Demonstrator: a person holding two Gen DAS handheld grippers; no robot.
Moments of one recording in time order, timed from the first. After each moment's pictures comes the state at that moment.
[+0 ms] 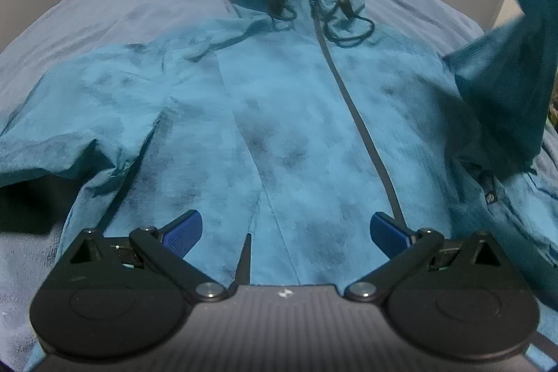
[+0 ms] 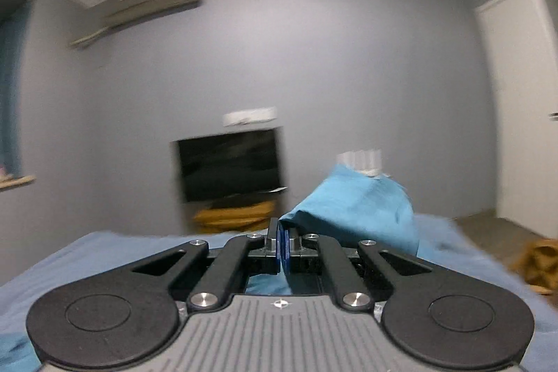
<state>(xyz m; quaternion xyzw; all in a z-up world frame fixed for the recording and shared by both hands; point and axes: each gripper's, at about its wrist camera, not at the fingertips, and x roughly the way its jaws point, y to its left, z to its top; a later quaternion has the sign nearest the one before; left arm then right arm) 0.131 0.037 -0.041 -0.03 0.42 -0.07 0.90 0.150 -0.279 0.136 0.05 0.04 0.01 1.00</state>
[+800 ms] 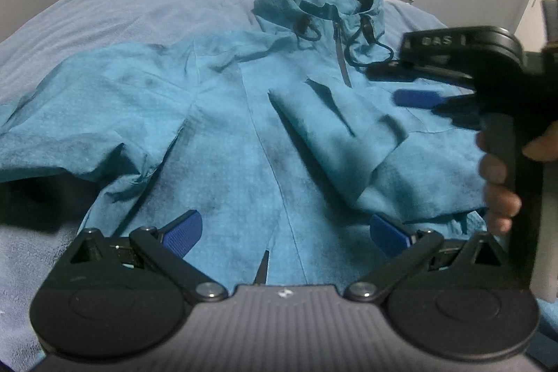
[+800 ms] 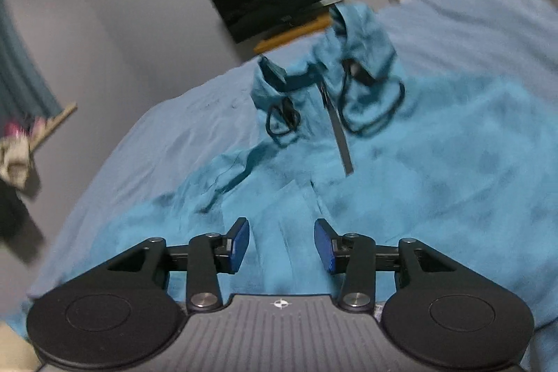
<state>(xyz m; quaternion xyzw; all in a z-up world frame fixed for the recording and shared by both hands) 0.133 0.063 -0.034 -0.08 0.40 -0.06 0.91 0.244 -0.166 -0.028 0.21 0.32 0.12 0.92</state>
